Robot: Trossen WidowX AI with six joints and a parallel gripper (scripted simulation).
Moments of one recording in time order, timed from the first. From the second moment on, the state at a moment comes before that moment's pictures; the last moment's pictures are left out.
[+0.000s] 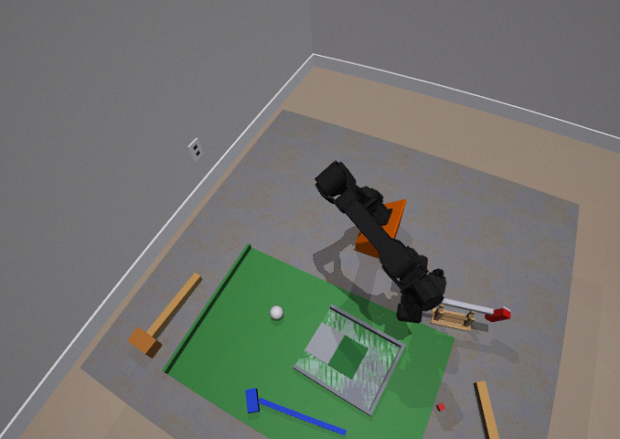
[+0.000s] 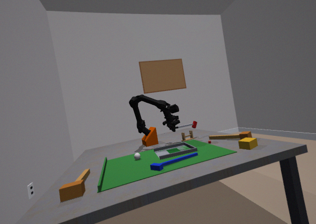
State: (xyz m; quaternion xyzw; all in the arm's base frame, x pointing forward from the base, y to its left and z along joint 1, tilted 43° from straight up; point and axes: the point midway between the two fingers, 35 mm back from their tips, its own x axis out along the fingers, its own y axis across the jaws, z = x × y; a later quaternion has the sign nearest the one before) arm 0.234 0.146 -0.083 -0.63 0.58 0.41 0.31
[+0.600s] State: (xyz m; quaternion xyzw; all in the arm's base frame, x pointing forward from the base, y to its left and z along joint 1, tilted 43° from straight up) arm 0.260 0.124 -0.024 -0.59 0.62 0.33 0.40
